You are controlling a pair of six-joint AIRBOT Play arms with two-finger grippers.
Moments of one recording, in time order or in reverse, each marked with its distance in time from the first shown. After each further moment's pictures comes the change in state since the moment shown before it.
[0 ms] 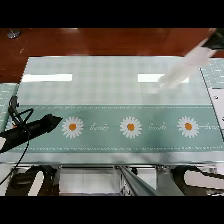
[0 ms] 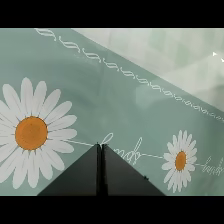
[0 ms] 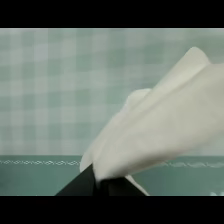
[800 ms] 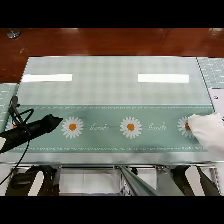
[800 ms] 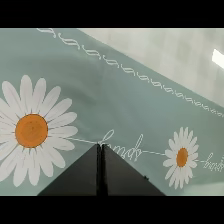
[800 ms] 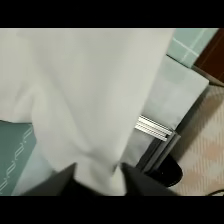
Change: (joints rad) left arm 0.000 0.000 0.000 0.000 -0.012 0.019; right arm -0.624 0.668 -1.027 -0.643 0.041 0.061
